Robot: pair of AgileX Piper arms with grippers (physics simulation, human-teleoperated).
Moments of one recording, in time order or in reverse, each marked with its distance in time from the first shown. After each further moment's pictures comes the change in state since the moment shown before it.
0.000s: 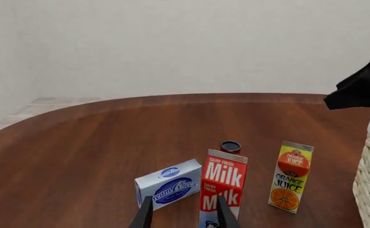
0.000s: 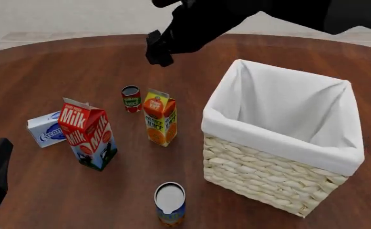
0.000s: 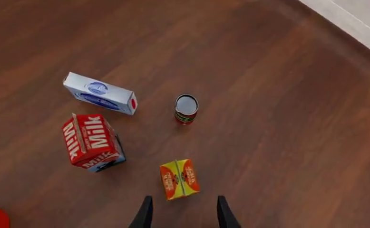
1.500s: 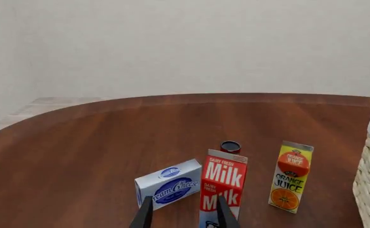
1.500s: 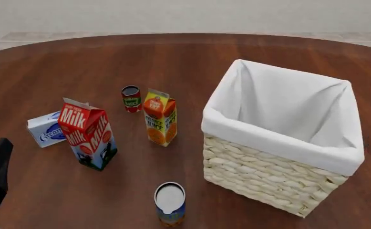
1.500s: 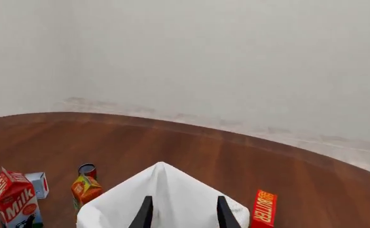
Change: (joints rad) left arm 0.000 0.000 0.000 0.000 0.000; right arm -0.469 -1.414 1.145 -0.544 0.044
